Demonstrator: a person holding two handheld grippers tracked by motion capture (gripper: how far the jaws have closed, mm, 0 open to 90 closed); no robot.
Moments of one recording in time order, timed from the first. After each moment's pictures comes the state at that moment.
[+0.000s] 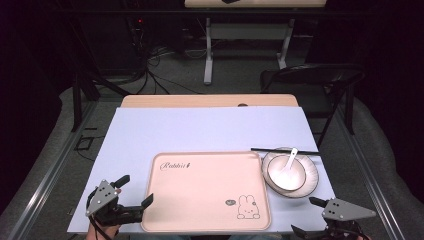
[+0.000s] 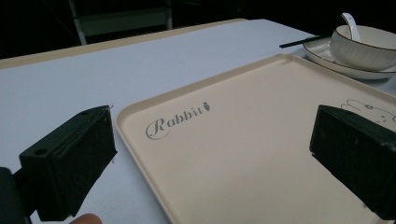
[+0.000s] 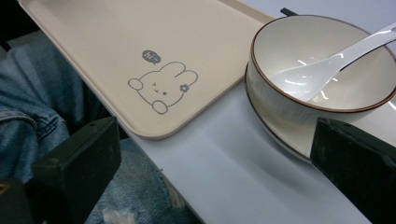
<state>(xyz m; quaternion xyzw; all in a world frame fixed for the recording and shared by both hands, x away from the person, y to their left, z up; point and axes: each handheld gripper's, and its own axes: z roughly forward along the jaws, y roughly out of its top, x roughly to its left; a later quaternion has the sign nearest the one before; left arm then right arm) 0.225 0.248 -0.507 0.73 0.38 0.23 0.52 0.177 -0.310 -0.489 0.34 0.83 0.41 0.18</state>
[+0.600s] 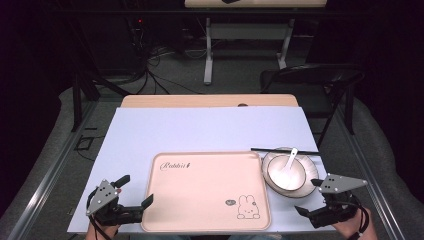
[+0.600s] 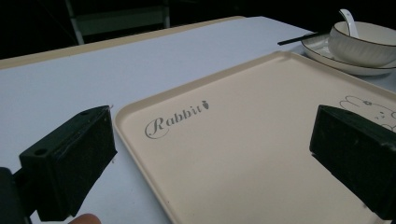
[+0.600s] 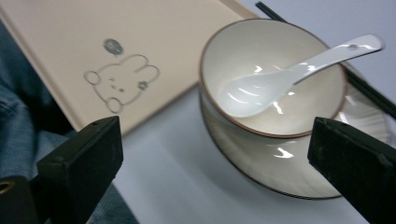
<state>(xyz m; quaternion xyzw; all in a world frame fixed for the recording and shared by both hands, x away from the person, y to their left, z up) 0.226 0.249 -0.507 0.73 0.37 0.23 0.52 0.228 -0.322 -0.470 0.32 0.86 0.35 0.17</state>
